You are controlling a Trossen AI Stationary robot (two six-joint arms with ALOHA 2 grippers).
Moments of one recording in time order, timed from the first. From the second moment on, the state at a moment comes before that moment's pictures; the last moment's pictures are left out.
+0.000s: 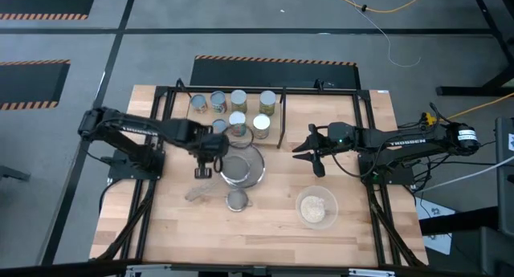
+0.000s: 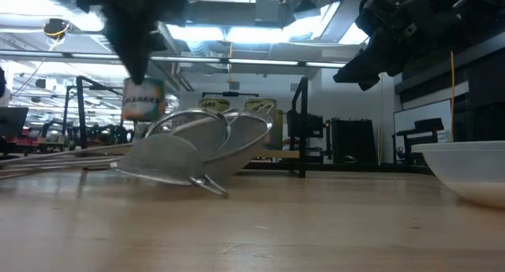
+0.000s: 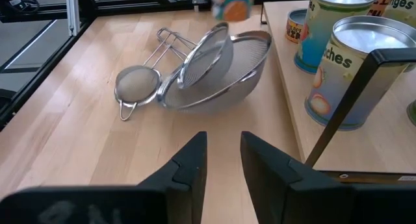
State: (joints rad) left arm -0.04 1.40 1.16 -1.10 -0.11 -0.11; right arm -0.10 1.04 0.47 0.13 -0.17 0.02
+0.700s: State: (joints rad) left arm 0.43 1.39 1.06 -1.13 -0.14 0.28; right arm -0.10 1.04 0.47 0.13 -0.17 0.02
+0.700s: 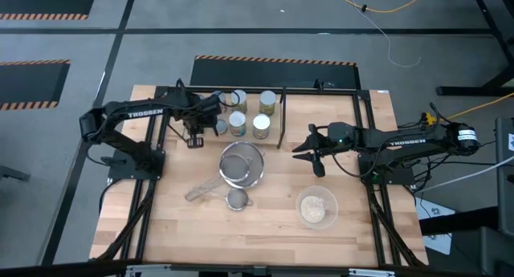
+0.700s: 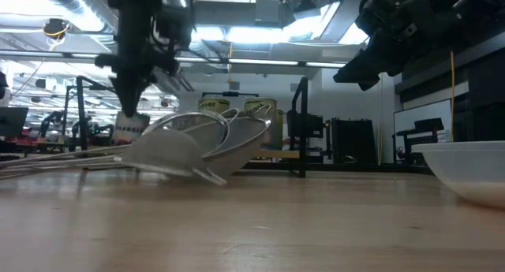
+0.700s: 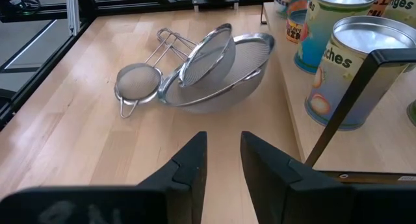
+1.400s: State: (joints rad) left arm 0.49 1.39 1.00 -1.04 -0.17 0.32; right arm -0.10 1.04 0.47 0.13 -0.17 0.02
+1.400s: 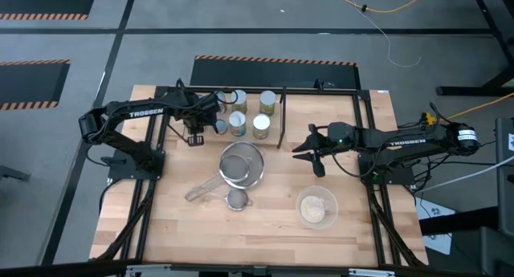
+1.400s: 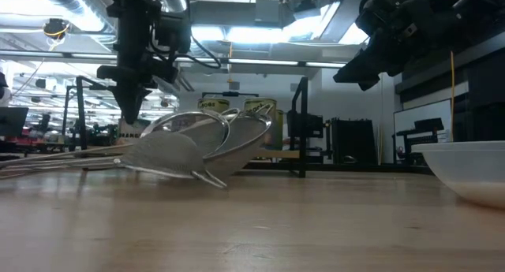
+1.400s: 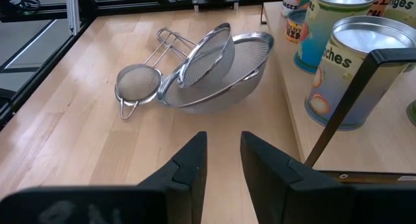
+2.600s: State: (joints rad) left arm 0.08 0.62 0.77 -0.64 -0.08 0.01; right arm -0.10 1.05 0.47 0.13 -0.17 0.02
